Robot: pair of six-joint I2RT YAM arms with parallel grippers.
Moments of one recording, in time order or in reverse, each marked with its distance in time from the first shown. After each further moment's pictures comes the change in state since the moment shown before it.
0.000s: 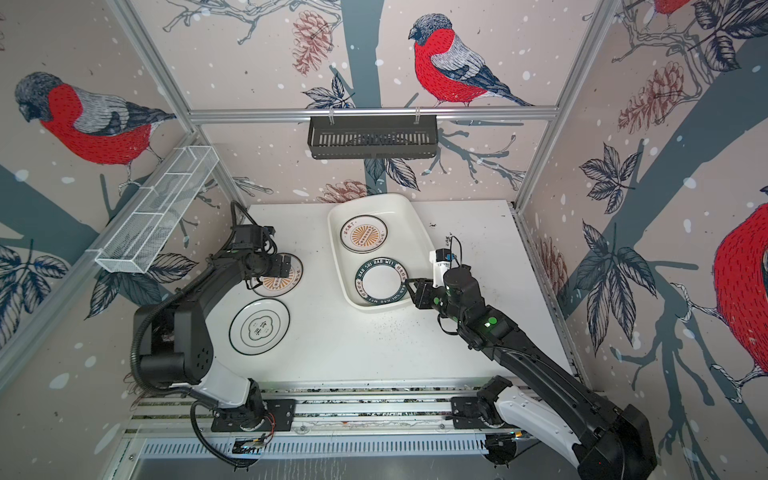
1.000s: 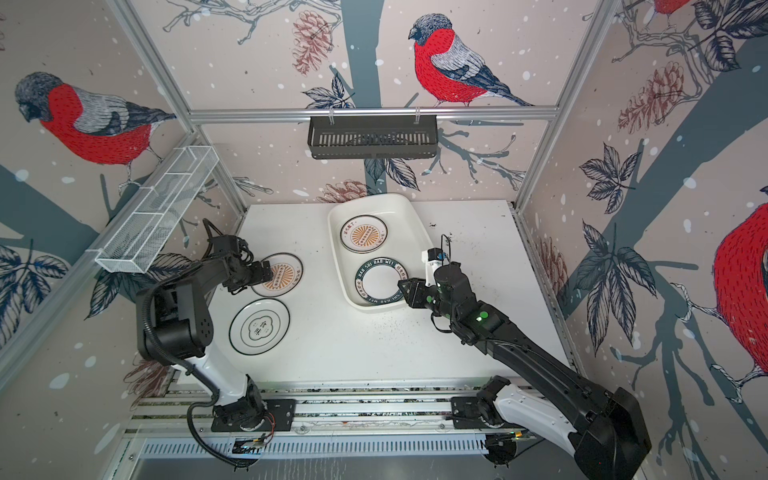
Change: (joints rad) left arm 0.241 0.163 -0.016 0.066 0.127 -0.126; right arm 0.043 0.079 0.040 0.003 -0.007 0.043
